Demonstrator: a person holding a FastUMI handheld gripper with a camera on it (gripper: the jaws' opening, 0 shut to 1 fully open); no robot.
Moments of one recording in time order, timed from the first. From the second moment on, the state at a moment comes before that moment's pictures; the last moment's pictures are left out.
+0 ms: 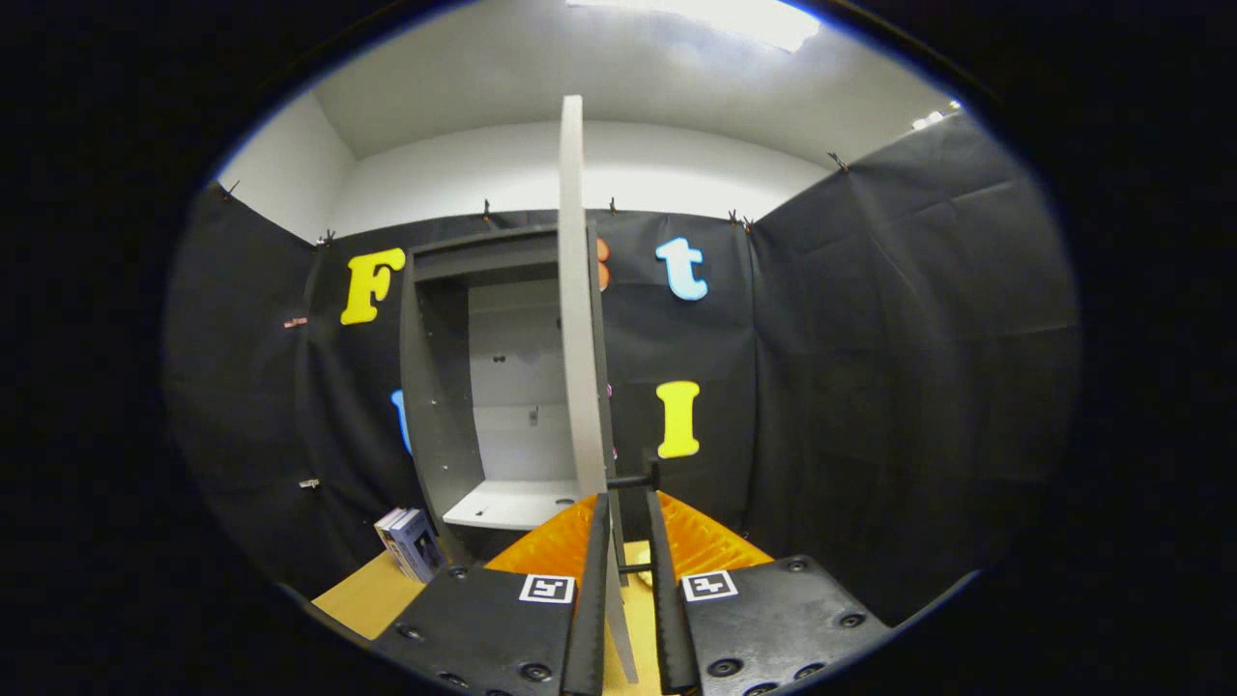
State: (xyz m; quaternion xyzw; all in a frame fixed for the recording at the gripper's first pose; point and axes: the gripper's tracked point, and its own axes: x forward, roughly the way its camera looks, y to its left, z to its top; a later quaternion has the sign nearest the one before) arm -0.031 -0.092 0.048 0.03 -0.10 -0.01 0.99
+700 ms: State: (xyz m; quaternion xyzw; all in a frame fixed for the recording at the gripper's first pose) arm -0.024 0.101 -0.074 0.06 0.06 0.14 0.99
